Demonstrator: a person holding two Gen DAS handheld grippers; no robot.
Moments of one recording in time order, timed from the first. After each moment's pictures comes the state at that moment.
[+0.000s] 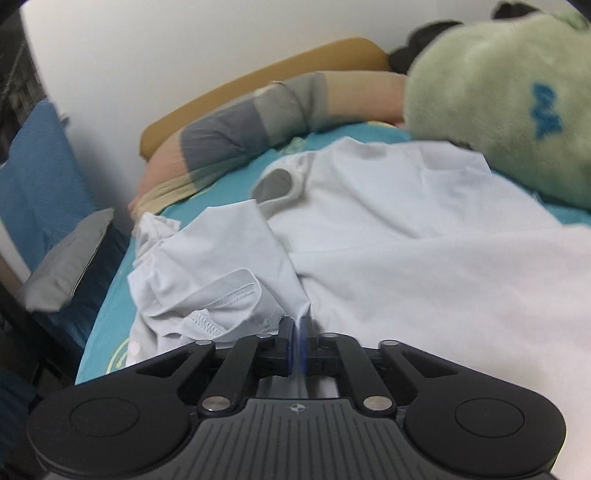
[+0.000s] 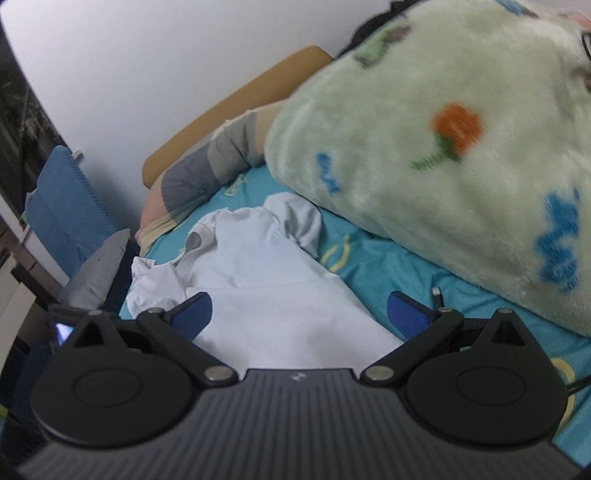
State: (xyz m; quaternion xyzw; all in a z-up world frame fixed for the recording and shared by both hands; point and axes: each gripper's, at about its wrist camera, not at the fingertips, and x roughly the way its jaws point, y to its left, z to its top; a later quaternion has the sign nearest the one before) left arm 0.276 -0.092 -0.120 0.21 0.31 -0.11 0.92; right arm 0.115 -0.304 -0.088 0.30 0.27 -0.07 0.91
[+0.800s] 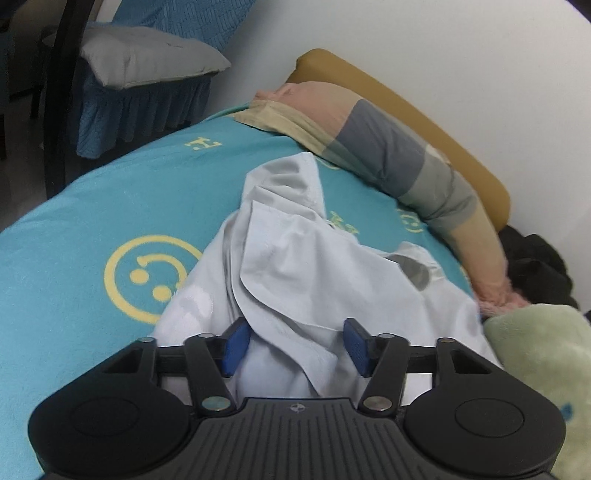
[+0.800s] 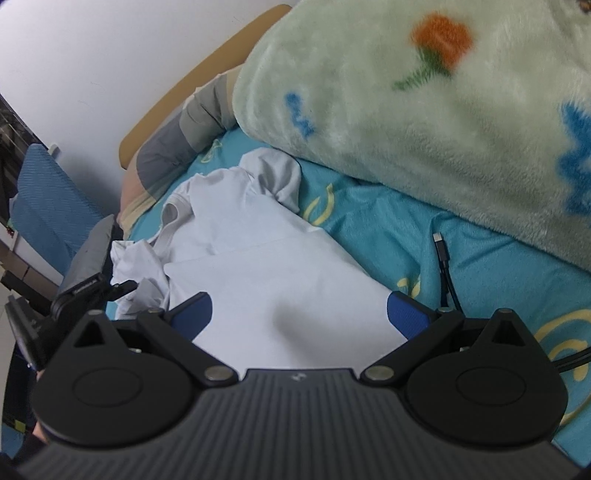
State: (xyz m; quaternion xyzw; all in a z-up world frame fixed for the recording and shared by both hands) left arm 0.347 0.030 -0.112 -0.23 0.36 -0.02 0.90; right arm 0.139 -0.296 -0.123 0.33 0.33 -0.08 0.88
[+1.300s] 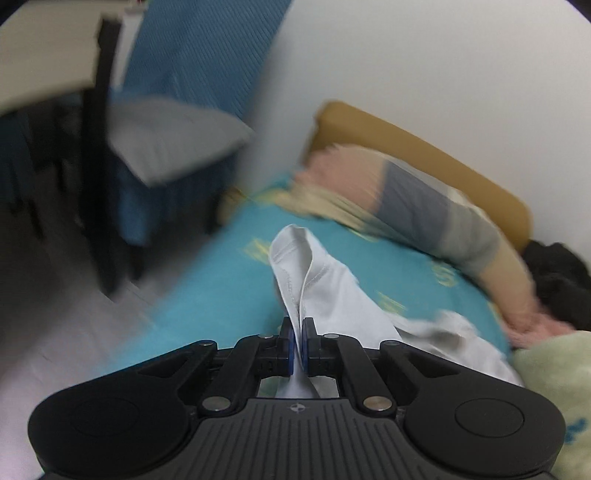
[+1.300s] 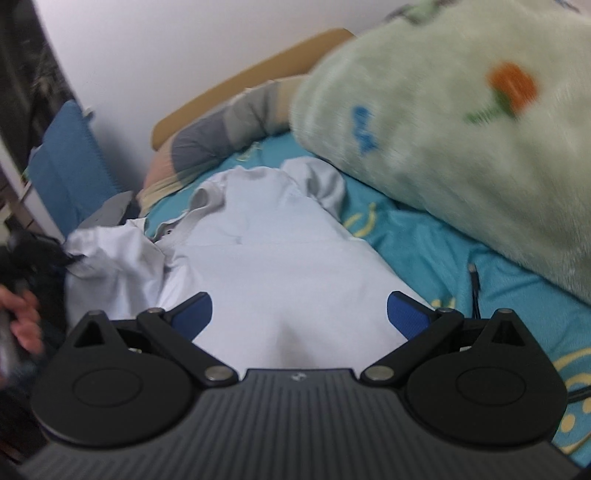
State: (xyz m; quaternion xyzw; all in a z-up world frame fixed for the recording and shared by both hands) left arm 0.346 0.124 -0.009 -0.13 0.33 0.04 0.93; right arm 0.134 -0.255 -0.115 0.22 0.28 -0.04 0.93
